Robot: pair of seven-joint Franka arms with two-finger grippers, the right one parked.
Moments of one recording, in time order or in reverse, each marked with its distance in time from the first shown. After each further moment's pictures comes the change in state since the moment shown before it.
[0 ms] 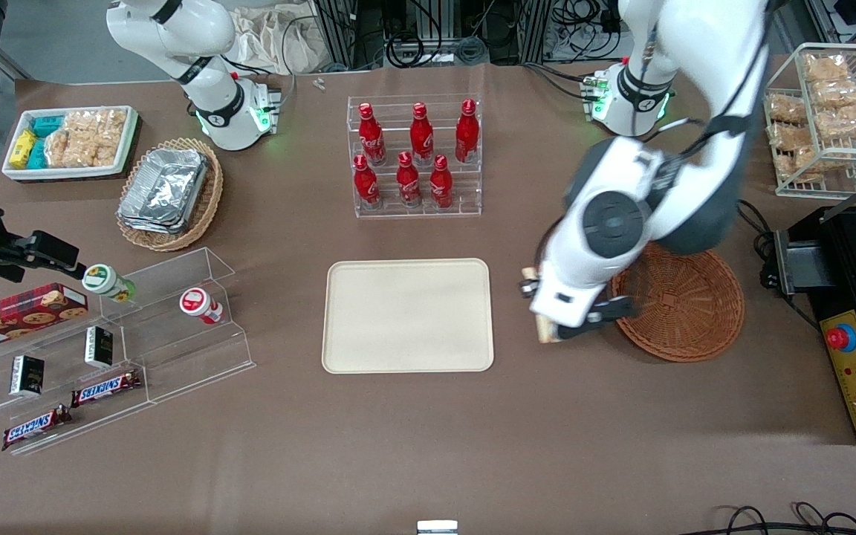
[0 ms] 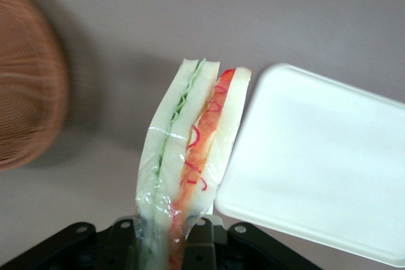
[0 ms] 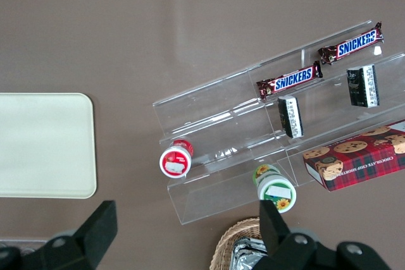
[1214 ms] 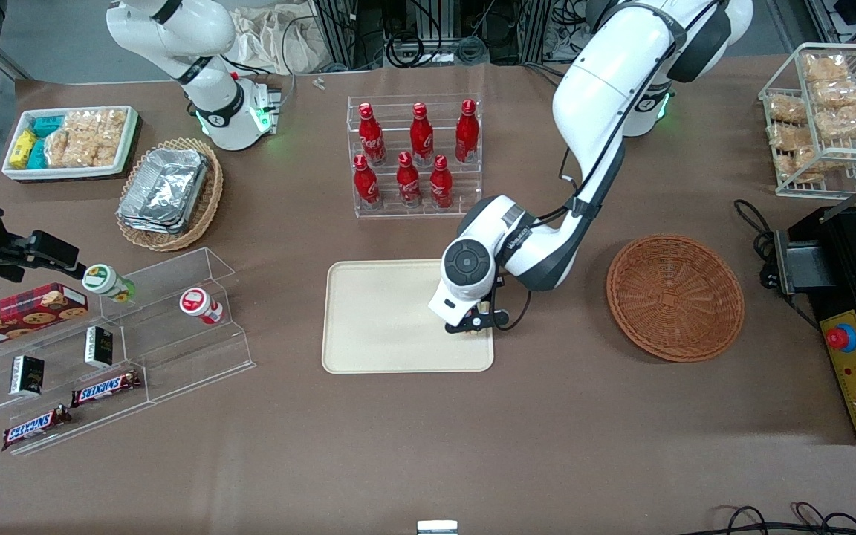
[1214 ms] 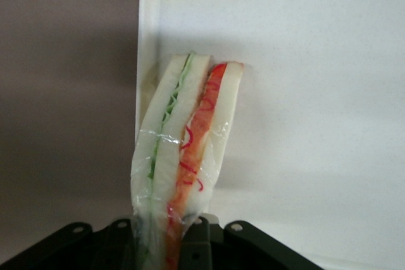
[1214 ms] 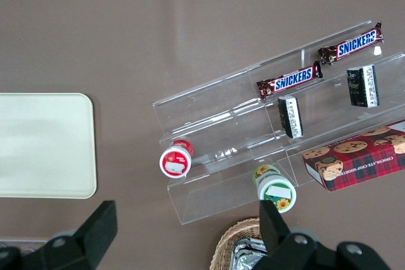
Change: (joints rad) arm -0.153 0.262 0.005 0.012 0.023 0.175 -0.002
